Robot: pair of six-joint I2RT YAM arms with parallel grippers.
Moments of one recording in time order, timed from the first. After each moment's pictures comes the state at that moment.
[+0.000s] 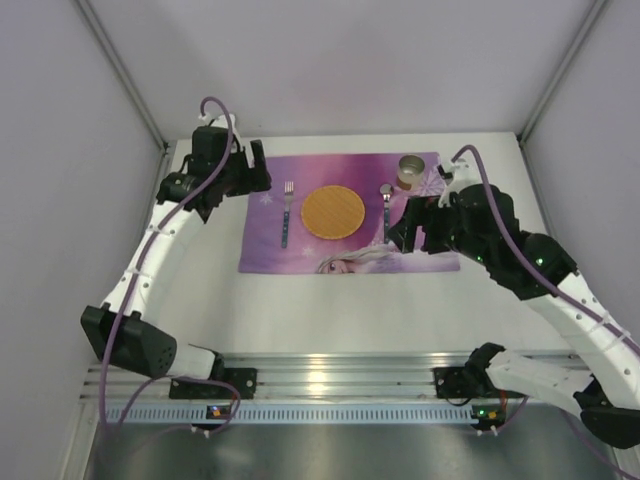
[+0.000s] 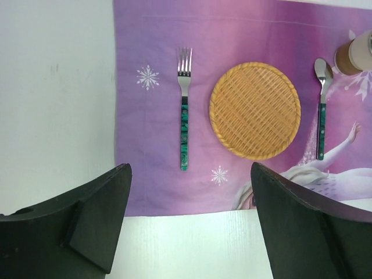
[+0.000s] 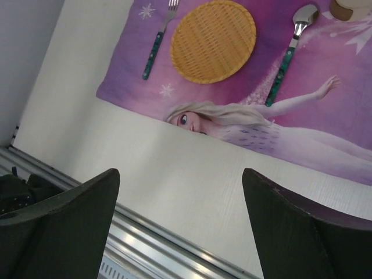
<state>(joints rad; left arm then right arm) -0.27 1.42 1.49 -0.69 -0.06 -0.33 0.69 0.97 1.27 -0.81 0.11 0.46</state>
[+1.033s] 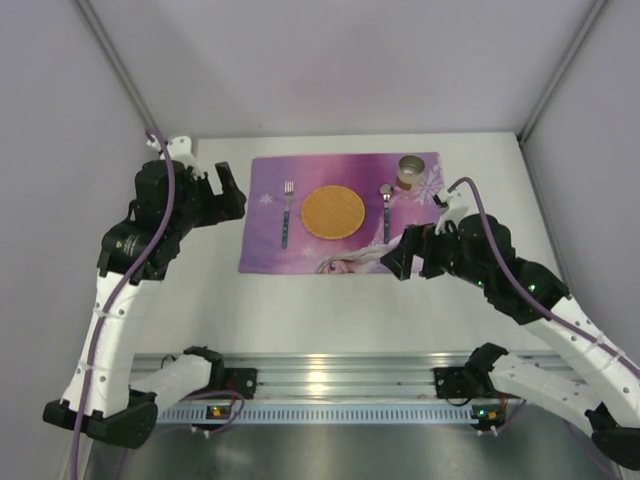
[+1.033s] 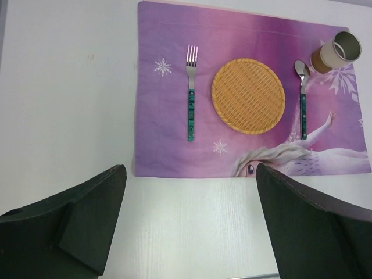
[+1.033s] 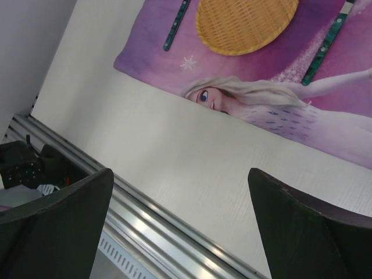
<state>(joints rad) -0.27 1.04 1.47 -0.91 -0.10 -0.33 0.71 0.80 0.99 -0.65 -0.02 0.48</state>
